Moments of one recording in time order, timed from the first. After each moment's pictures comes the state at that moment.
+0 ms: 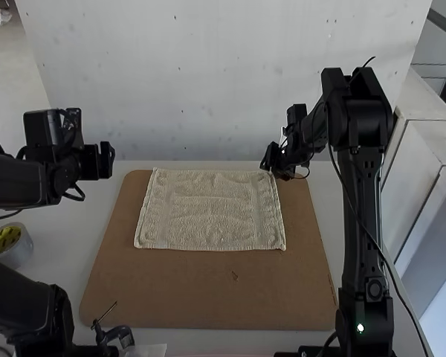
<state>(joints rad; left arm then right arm) 0.20 1.19 0.45 0.31 0.20 0.07 0.11 2.30 1.39 0.00 -0.37 0.32</state>
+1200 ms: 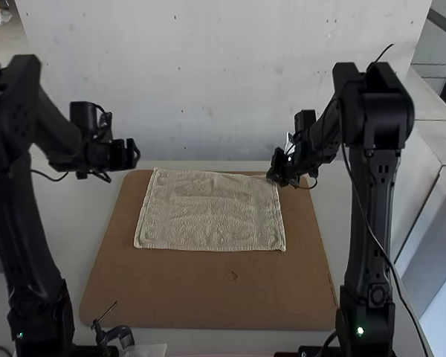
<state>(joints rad) 0.12 1.85 0.87 0.33 0.30 -0.05 0.10 2.09 1.11 0.10 -0.45 0.35</state>
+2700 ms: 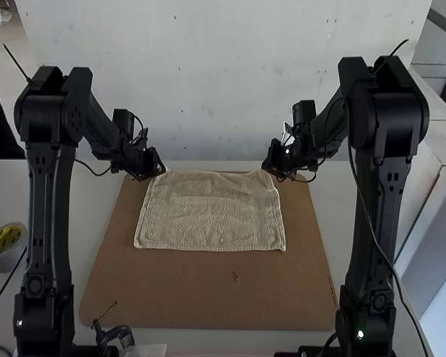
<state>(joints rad) -0.01 2.28 1.30 0.11 0.47 -0.13 0.13 1.99 1.06 0.11 -0.48 0.35</state>
